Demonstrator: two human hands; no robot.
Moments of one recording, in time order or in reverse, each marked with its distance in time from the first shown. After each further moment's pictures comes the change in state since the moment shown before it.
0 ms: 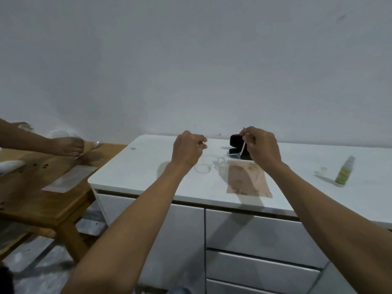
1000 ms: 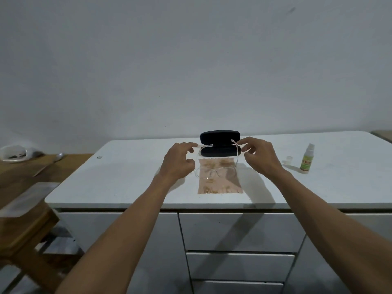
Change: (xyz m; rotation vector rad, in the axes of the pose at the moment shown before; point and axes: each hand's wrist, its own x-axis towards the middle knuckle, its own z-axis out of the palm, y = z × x) left_hand -0.007 0.019 0.059 -0.055 -0.236 0.121; right_hand -0.028 0.082 -0.048 0.022 -0.131 0.169
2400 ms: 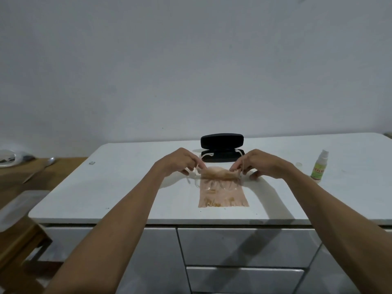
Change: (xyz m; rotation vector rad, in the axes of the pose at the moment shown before) left_hand 0.053 -0.007 -0.014 -0.413 -0.587 -0.301; right_hand 0.044 0.011 0.001 0.238 -0.683 0.302
